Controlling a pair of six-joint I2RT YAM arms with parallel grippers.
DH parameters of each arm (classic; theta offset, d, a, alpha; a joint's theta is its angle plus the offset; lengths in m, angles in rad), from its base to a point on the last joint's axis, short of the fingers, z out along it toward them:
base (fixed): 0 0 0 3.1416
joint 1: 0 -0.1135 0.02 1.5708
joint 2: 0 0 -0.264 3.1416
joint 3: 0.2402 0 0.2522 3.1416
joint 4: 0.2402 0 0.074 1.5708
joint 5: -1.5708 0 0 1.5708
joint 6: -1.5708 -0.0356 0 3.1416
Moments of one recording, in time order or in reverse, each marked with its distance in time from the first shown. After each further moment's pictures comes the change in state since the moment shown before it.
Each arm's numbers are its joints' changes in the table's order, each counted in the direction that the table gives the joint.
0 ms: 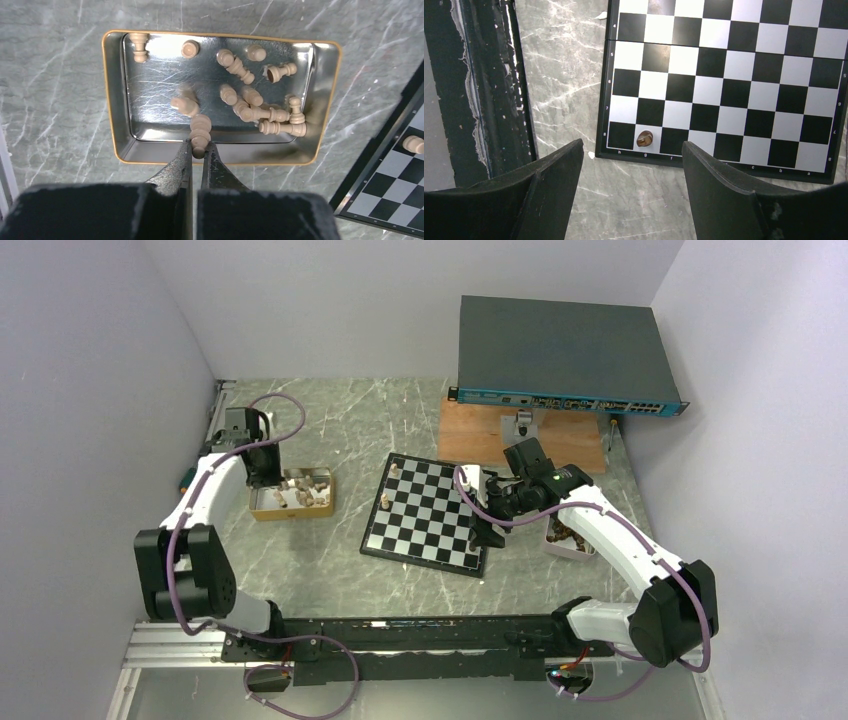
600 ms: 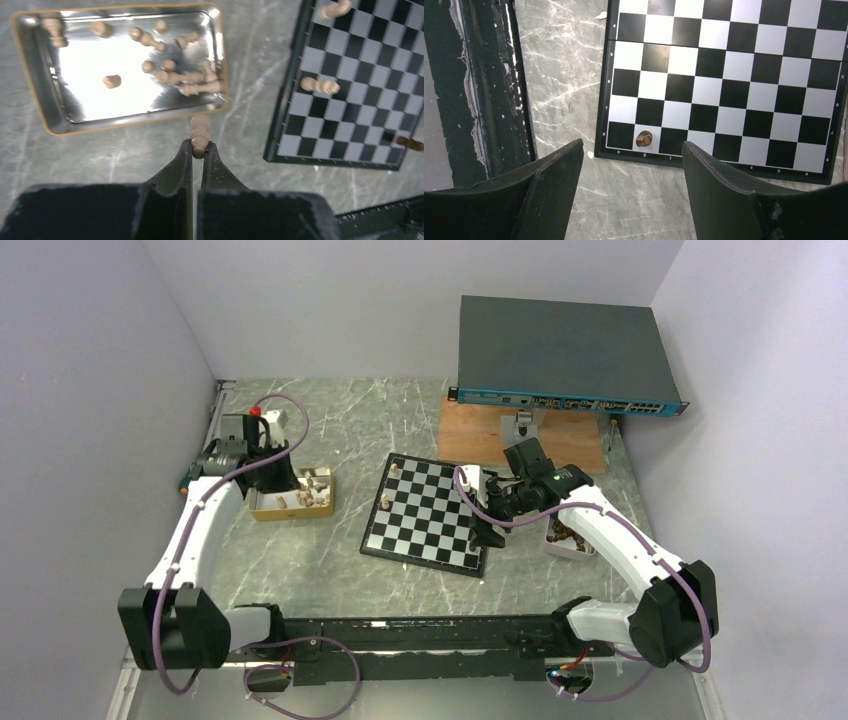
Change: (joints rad) left arm 0.056 -0.233 -0.014 0.098 -0.186 0.040; right arm 0.000 -0.001 0.000 0.000 0.000 0.005
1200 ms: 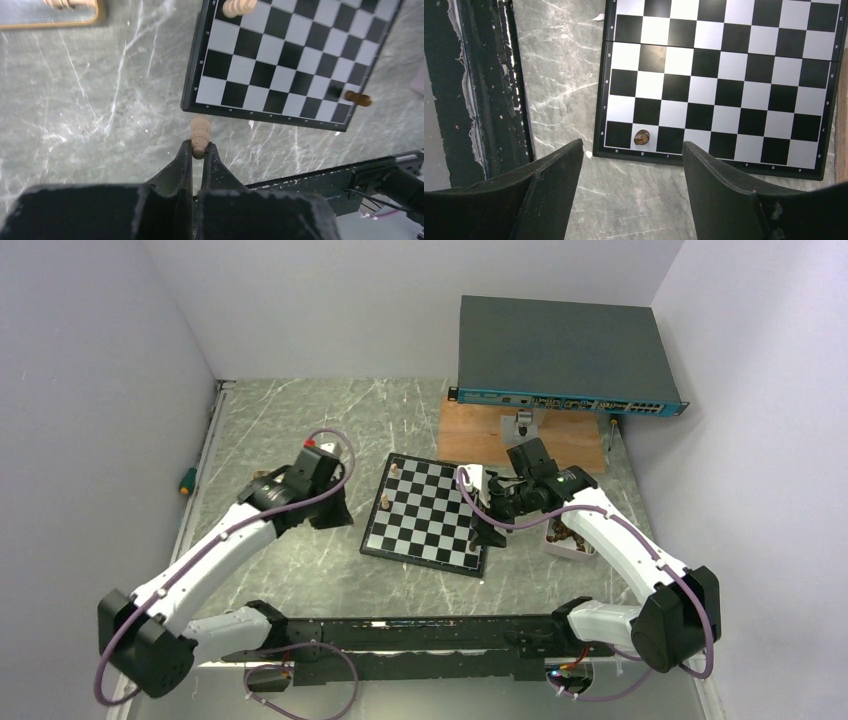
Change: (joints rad) left arm 0.546 -0.163 -0.104 0.056 0.225 0.512; right arm 0.006 -0.026 -0.002 -0.001 0.000 0.003
